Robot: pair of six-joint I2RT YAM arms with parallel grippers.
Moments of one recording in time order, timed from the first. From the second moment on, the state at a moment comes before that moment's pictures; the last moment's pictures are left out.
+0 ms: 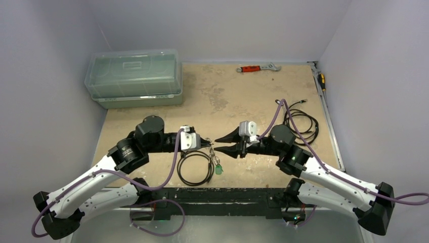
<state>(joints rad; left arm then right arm) -0.89 0.80 0.90 -0.34 0.52 0.38 0.93 0.83 0.64 0.23 -0.50 -0.09</state>
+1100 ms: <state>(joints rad) -0.88 0.87 0.90 -0.36 0.52 0.35 0.93 0.90 0.66 0.18 -0.51 -0.12</state>
